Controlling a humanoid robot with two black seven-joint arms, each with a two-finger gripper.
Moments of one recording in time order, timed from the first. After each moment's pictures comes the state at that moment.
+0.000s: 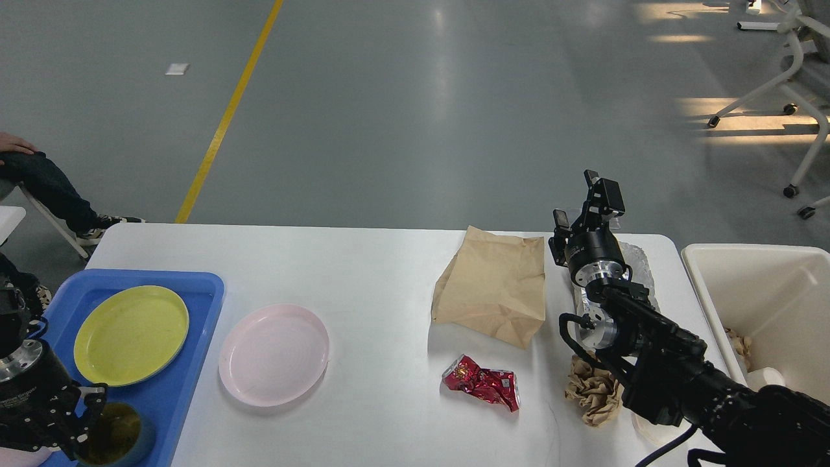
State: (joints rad) left arm -1.34 0.59 1.32 -0.84 0.09 -0.96 -0.03; right arm 0.68 -0.06 0.63 0.51 -0.21 -0.09 0.61
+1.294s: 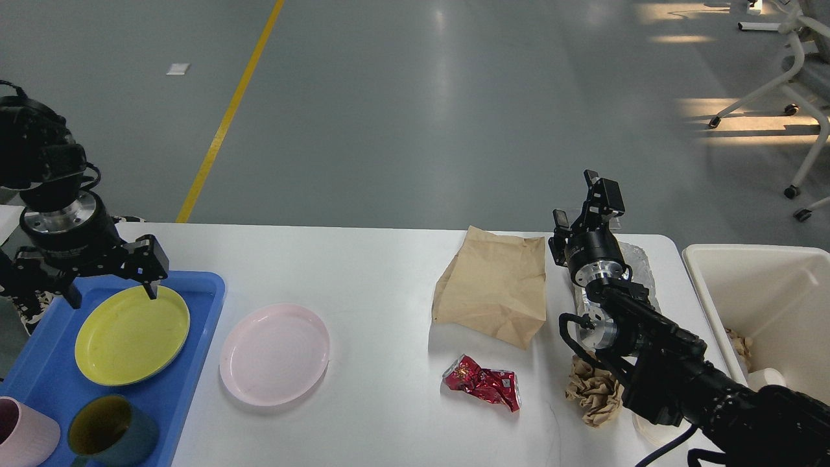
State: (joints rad) left arm -1.85 0.26 1.66 -0.97 -0.10 -0.92 -0.05; right arm 0.68 -0.06 0.63 0.51 -0.21 -0.09 0.61
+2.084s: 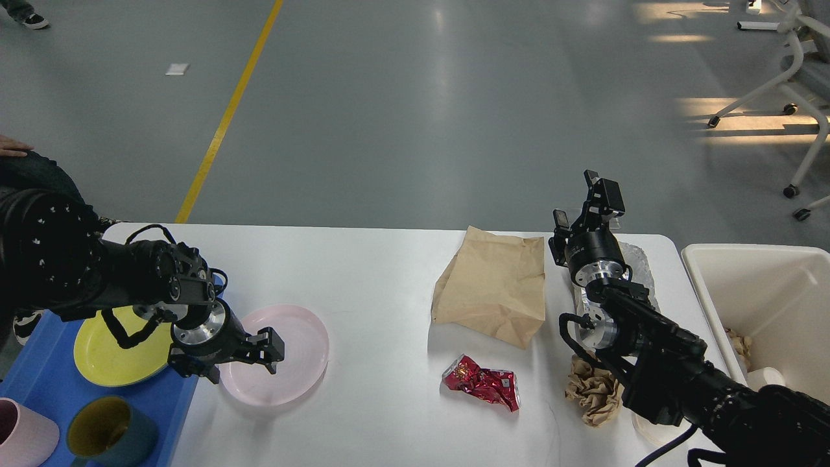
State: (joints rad) left arm -1.46 0.15 1.32 -0.99 -0.12 -0.51 0.01; right arm 0.68 -0.06 0.63 0.51 -0.21 -0.09 0.61
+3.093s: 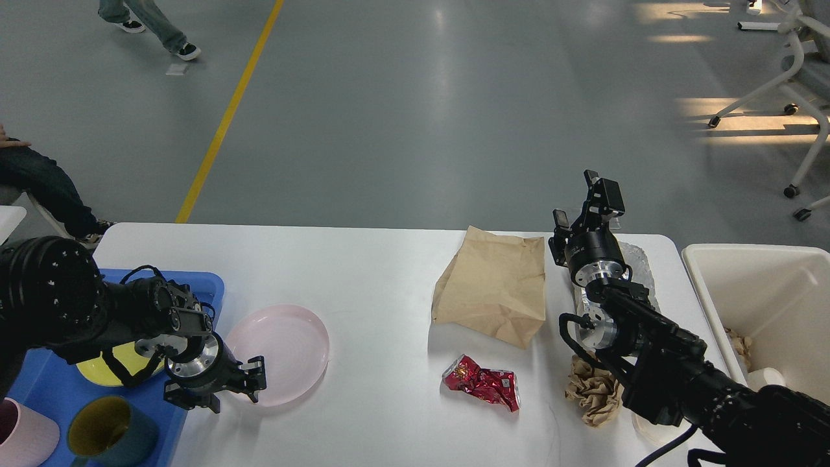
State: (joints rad) left arm -1.31 0.15 1.29 -0.90 -0.19 -0.48 0.08; right arm 0.68 -0.06 0.63 0.51 -0.21 -0.09 0.61
